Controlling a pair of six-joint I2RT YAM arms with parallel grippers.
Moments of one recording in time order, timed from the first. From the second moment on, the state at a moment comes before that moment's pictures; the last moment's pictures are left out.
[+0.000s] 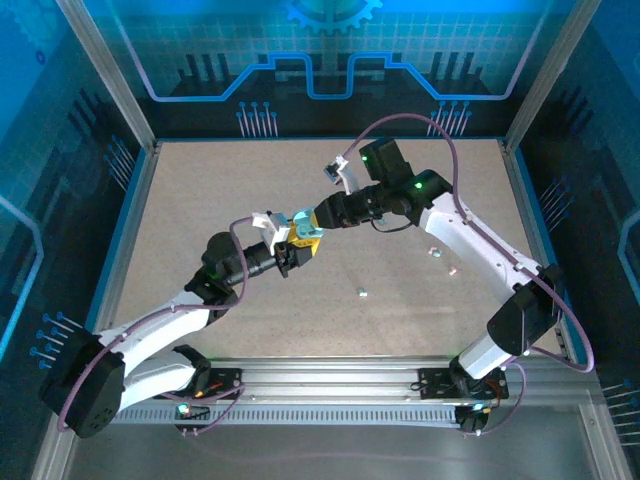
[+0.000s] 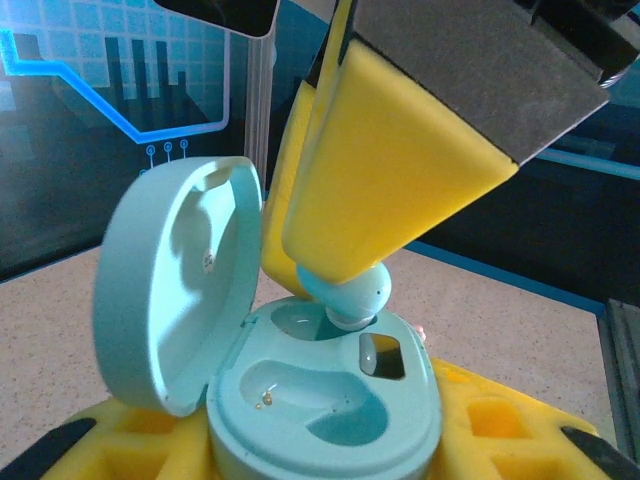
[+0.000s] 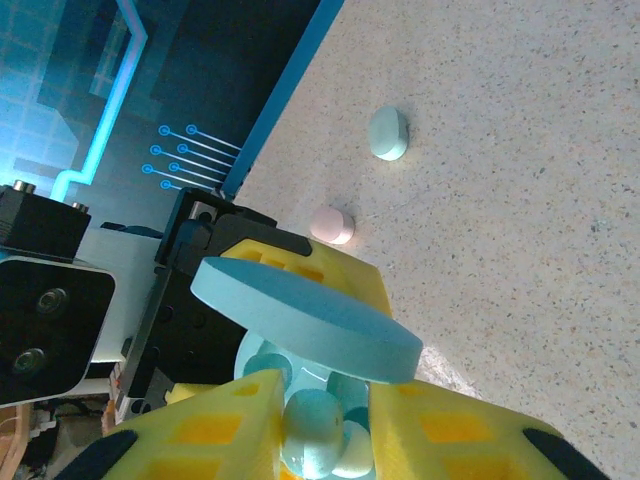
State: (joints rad) left arm -0.53 1.09 0.48 0.64 0.46 -0.12; right arm 0.59 1.58 1.57 -0.79 -0.70 0.37
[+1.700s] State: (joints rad) left arm -0.53 1.09 0.48 0.63 0.47 -0.14; right arm 0.63 1.61 1.66 -0.90 -0.65 0.30
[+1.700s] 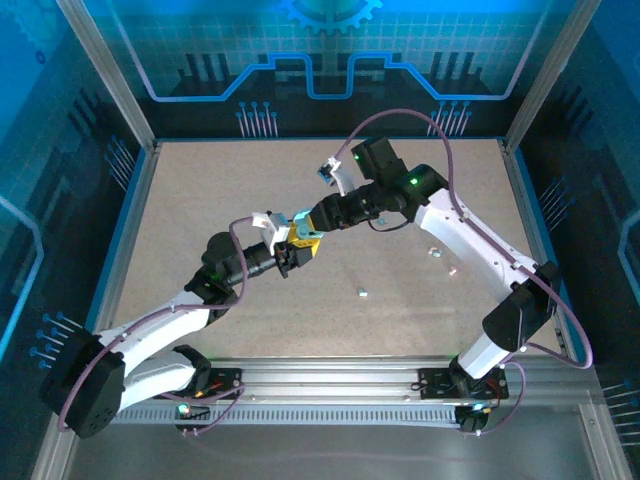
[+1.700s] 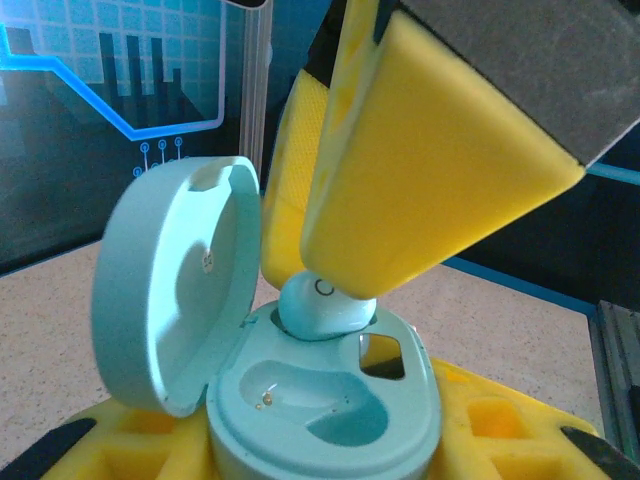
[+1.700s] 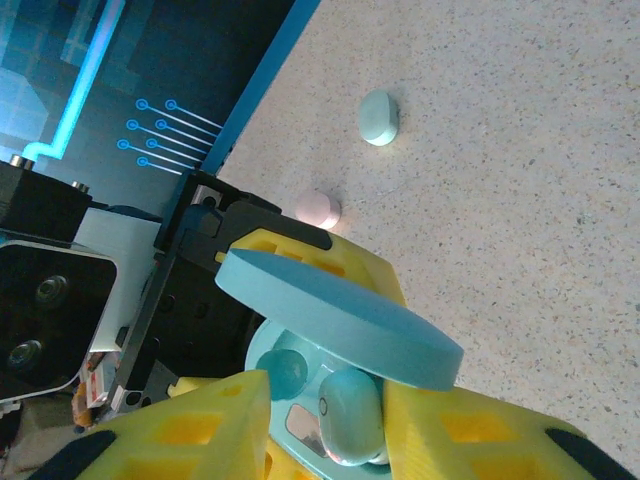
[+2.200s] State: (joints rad) left arm -0.53 1.05 0.48 0.64 0.46 -0.13; right arm 0.51 1.38 1.50 -0.81 -0.57 0.32
